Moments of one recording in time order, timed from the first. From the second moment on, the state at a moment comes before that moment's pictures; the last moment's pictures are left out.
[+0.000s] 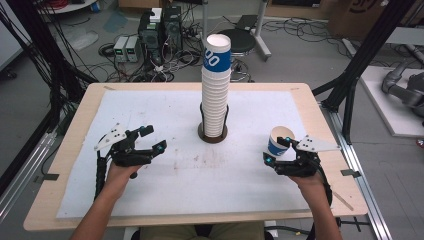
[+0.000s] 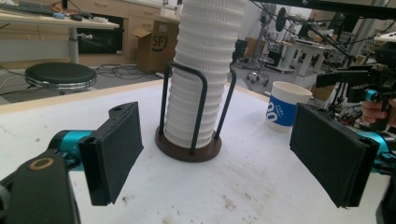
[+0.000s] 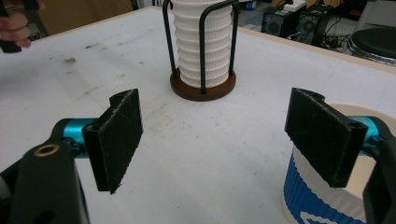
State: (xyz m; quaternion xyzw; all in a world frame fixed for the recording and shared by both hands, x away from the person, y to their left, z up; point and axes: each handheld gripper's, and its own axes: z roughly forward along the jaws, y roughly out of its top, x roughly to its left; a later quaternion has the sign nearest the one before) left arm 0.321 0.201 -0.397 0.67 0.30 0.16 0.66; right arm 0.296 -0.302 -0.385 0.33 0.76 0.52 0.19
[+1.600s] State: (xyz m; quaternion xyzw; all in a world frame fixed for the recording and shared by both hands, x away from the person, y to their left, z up) left arm 0.425 0.106 -0.216 0.70 0.21 0.15 0.67; right arm 0.295 -0.299 -0.386 0.33 0.76 0.53 0.16
